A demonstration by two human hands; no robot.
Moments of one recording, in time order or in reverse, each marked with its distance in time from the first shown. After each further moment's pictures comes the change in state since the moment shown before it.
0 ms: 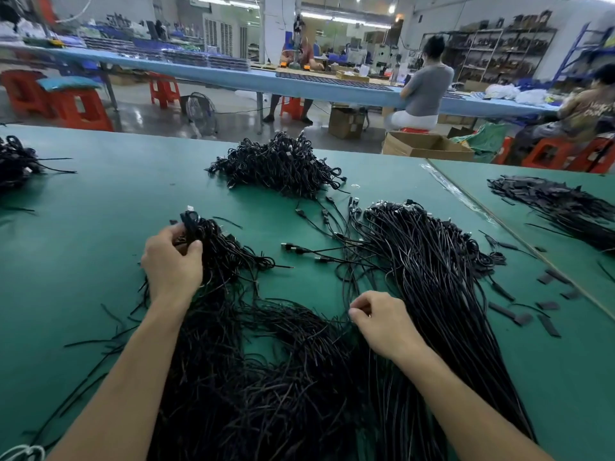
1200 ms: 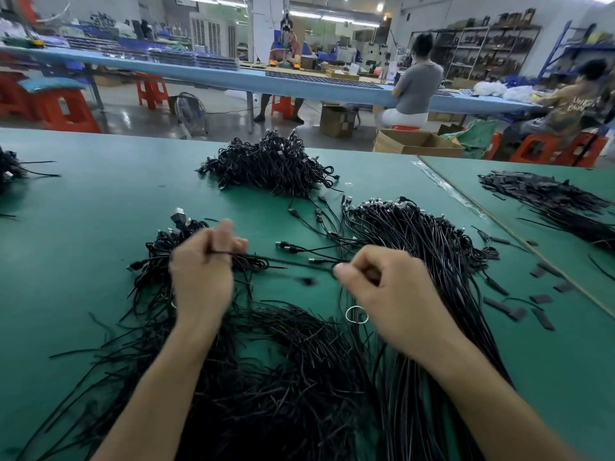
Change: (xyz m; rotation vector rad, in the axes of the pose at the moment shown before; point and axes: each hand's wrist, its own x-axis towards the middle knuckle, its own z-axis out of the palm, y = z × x) left_hand -0.059 0.046 0.015 -0.310 -0.123 0.173; right_hand -0.054 -0.072 -0.068 0.344 0.141 -0.350
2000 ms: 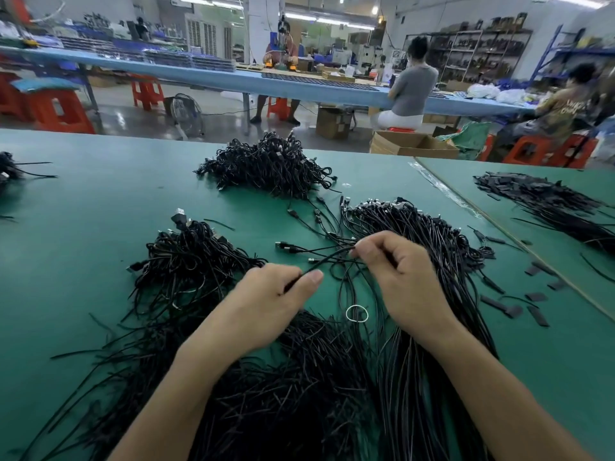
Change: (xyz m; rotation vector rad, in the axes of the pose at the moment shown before) left_hand -0.036 0.050 0.000 0.353 -0.801 0.112; right_hand 0.016 0.032 0.003 0.209 0.150 -0.067
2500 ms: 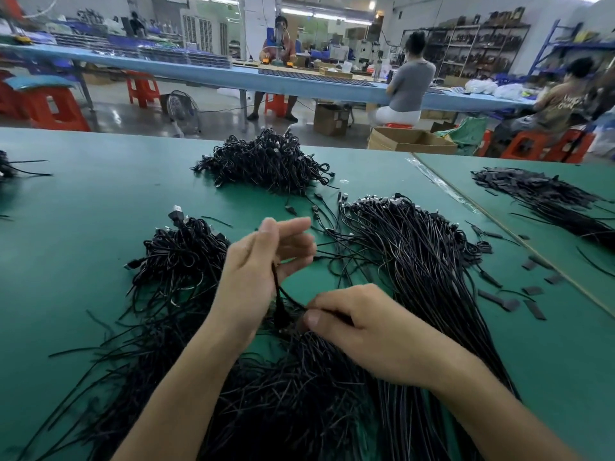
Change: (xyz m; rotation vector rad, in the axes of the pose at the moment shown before) left_hand 0.006 0.006 0.007 -0.923 0.248 0.083; right_hand -0.030 -0.030 0.011 -0.268 -0.594 -0.034
